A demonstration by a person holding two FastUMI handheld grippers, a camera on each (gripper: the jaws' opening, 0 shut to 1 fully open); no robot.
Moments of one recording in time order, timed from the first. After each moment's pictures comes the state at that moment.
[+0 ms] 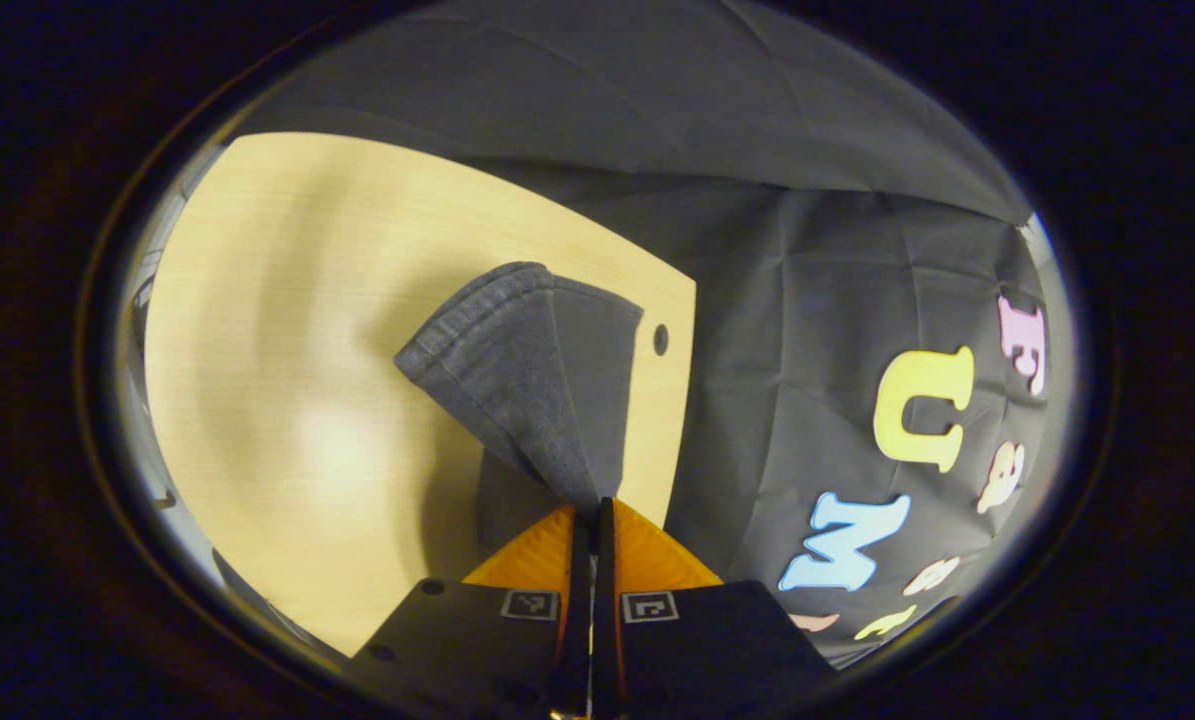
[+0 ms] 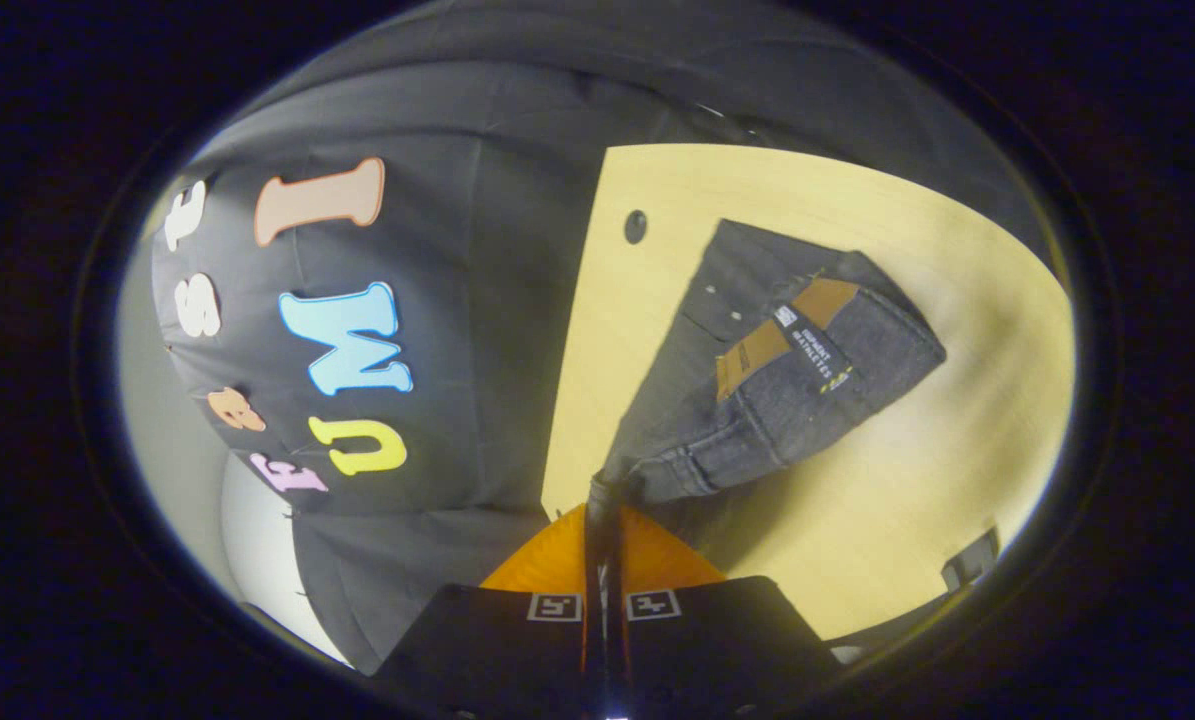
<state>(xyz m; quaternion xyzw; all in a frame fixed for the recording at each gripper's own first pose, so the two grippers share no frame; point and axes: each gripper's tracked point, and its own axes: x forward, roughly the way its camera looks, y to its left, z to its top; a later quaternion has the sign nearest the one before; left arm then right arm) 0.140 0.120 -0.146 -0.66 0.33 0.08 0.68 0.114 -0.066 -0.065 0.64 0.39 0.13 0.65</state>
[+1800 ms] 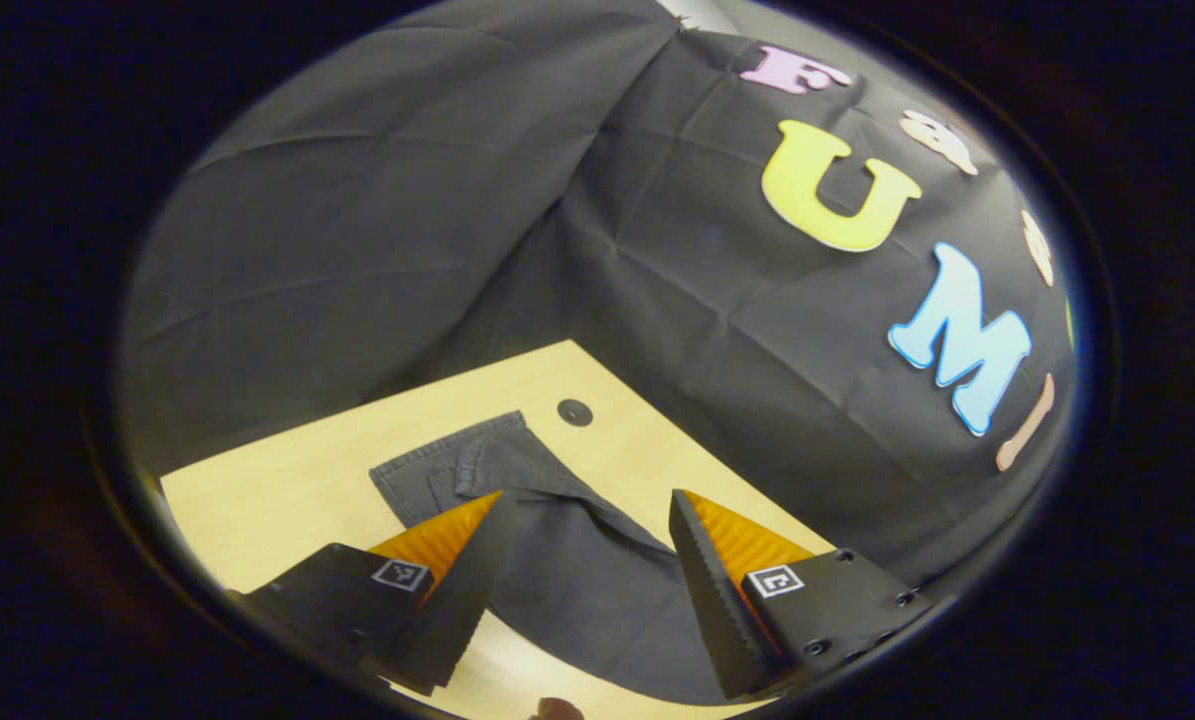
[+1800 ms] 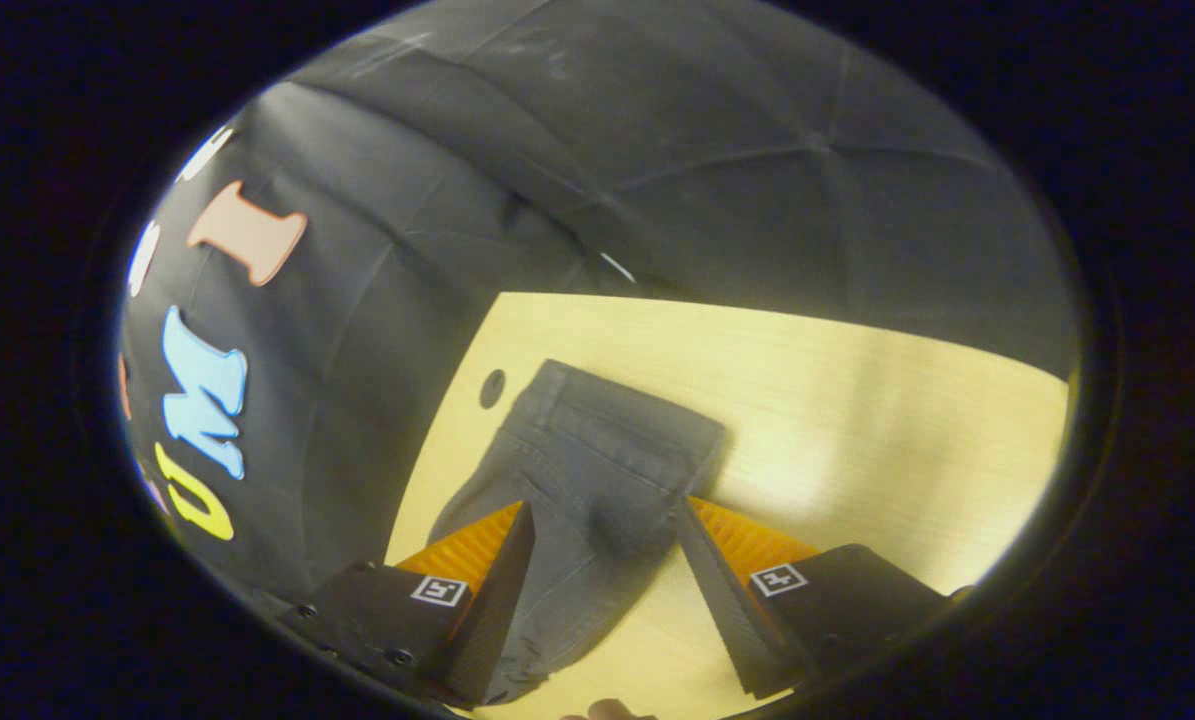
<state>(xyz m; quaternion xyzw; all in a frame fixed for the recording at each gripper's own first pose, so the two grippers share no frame) 0.220 0.031 -0.104 -0.24 0.21 0.05 0.94 0.161 -0.135 -0.242 0.53 0.29 -0.18 0.78</state>
